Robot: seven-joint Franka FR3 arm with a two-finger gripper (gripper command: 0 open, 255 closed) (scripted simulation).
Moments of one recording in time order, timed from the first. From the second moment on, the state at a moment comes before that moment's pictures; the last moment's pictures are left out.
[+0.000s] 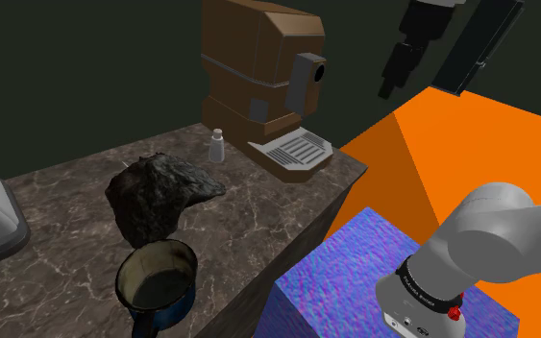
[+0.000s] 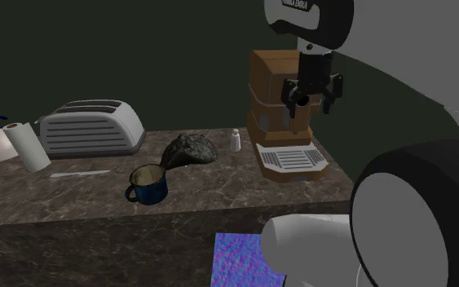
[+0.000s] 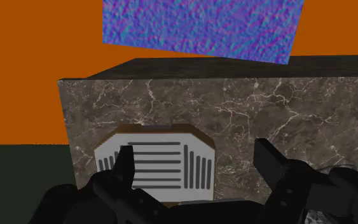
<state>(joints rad) 0.02 -0.81 0.00 -2.27 -0.09 1.47 -0.12</state>
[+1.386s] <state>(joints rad) 0.06 -0.24 0.16 -2.15 -0.07 1.92 0.08</state>
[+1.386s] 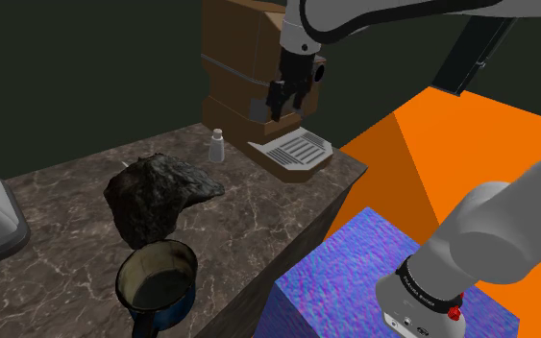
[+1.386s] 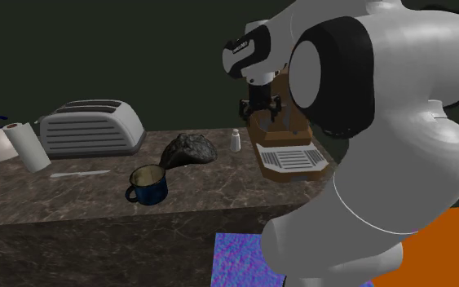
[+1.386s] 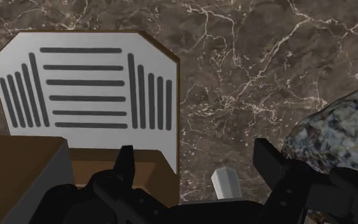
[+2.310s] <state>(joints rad) 0.12 0.29 0.21 -1.73 -0.20 2.03 0.24</state>
